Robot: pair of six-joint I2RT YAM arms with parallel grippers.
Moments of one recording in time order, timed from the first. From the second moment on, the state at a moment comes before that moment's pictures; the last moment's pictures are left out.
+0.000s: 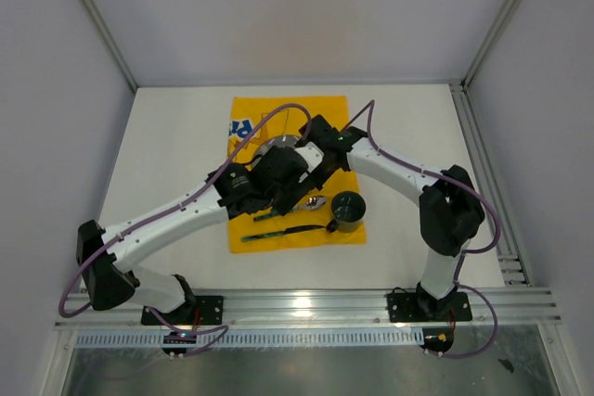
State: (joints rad) left arm -1.01 1.41 1.34 -0.85 -0.45 -0.01; right arm 0.70 1.82 1.45 -0.77 -0.08 1.43
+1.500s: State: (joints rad) left arm -1.01 1.56 1.39 -0.90 -0.40 0.00; right arm 0.67 1.81 1.61 -0.87 -0.17 1.34
